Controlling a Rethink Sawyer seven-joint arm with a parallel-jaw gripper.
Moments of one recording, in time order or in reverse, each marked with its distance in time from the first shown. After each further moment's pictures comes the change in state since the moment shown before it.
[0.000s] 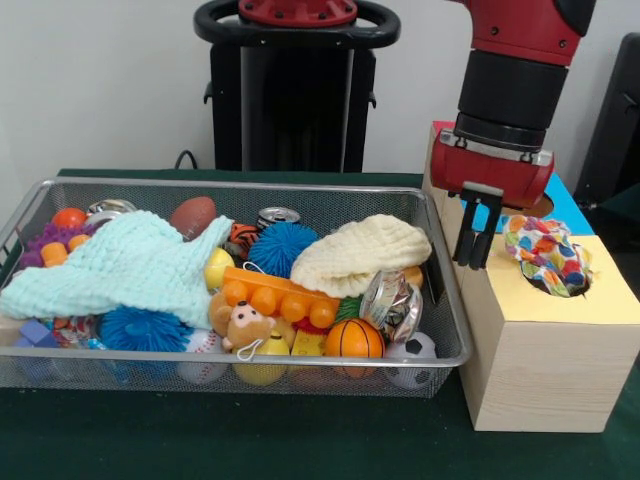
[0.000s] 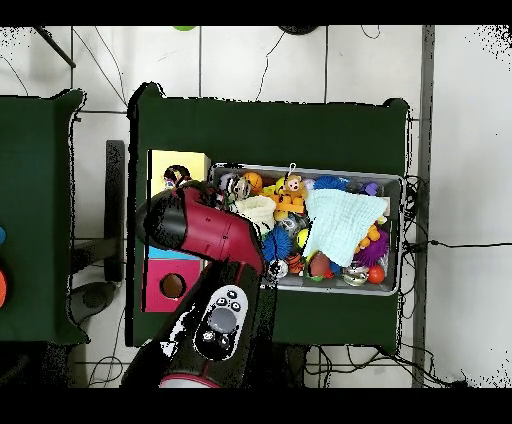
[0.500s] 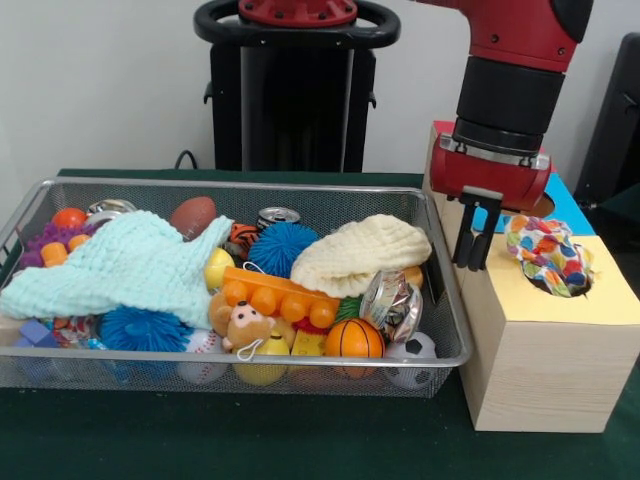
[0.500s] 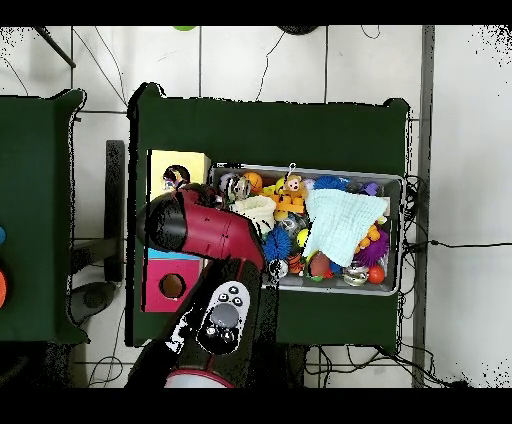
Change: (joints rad) arm -0.018 -0.007 0.031 0.000 -0.074 0.000 0.000
